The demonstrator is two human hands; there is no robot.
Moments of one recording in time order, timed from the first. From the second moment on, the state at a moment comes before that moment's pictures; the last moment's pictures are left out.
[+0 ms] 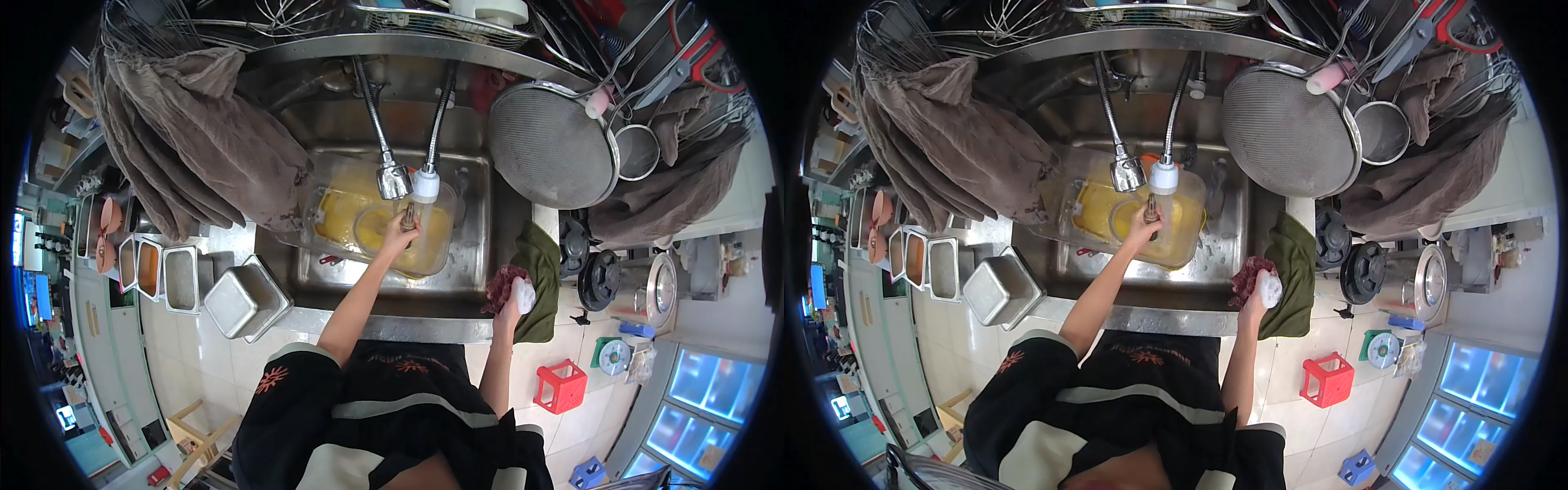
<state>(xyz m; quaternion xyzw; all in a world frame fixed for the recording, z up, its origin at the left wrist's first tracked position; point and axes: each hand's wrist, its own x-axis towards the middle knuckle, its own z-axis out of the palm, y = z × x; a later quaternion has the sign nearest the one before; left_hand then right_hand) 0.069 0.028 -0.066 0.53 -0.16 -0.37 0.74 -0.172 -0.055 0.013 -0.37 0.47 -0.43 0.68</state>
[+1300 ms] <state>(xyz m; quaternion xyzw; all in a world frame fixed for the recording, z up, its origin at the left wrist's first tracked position) 0.130 0.000 0.300 0.49 -0.73 -0.05 0.48 -0.172 -0.068 0.011 -0.35 0.44 -0.43 0.70</state>
